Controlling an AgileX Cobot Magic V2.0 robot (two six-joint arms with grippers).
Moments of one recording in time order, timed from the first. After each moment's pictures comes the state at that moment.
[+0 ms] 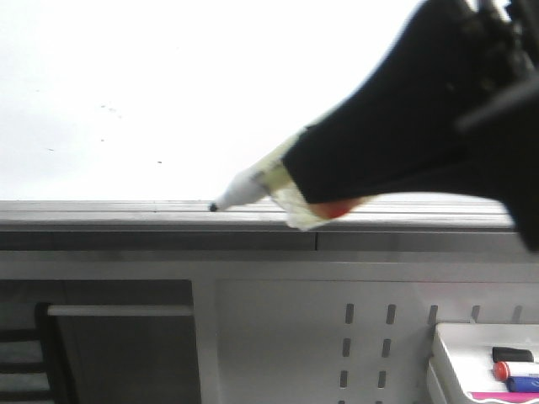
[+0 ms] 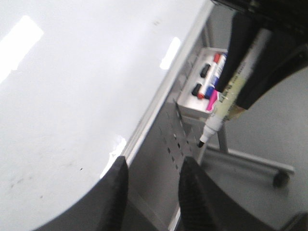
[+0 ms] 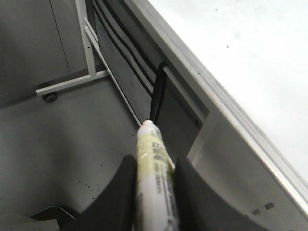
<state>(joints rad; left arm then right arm) -0.59 0.70 -0.67 -0.63 0.62 1.01 0.98 0.99 -0.58 -0.21 0.20 0.03</state>
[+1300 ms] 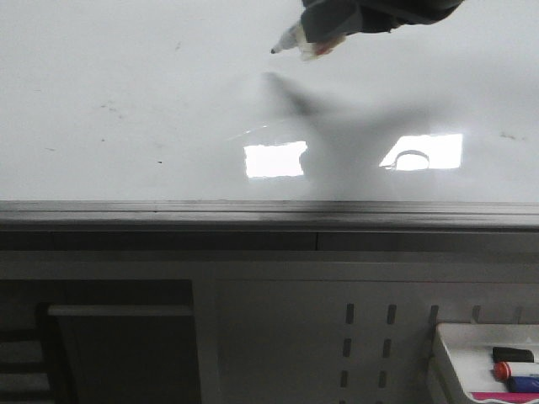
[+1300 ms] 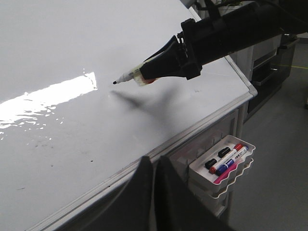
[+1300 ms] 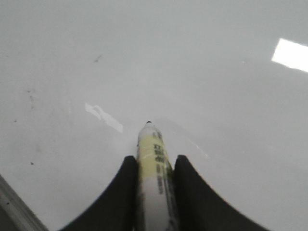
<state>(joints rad) -0.42 0.18 -0.32 -0.99 0.51 1.01 0.53 1.32 -0.83 -0.21 -0.08 0.03</state>
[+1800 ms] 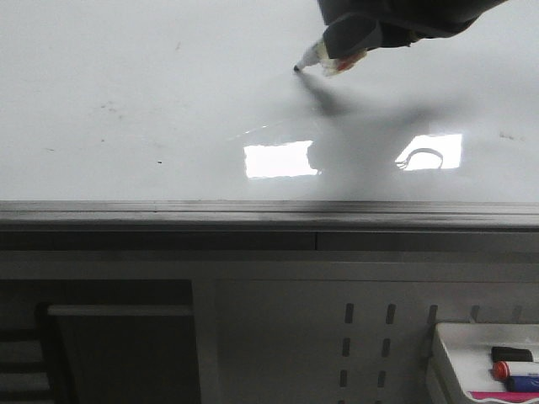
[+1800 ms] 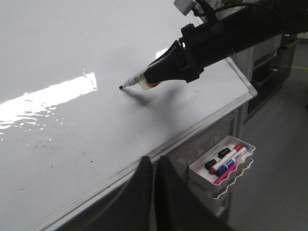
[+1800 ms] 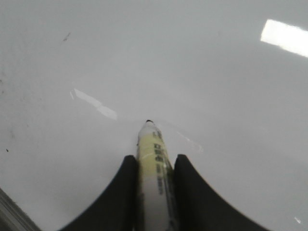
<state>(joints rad) -0.42 0.18 -0.32 -0.99 0.51 1.01 0.50 1.34 -0.84 -0.20 -0.03 0.03</state>
